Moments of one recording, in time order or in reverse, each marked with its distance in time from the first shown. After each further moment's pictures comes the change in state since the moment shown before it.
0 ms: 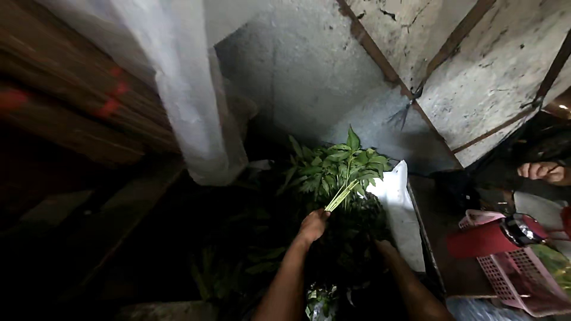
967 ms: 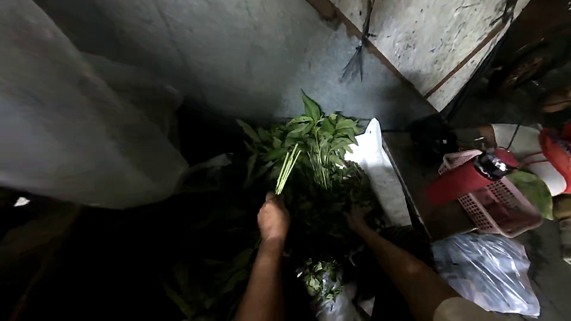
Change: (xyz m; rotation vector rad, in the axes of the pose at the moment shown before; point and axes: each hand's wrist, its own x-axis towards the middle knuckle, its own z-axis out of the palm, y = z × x) left_hand -0.025 0.010 -0.003 0.255 0.449 -0.137; right_hand 0.055 0.033 0.054 -0.362 0.094 -0.362
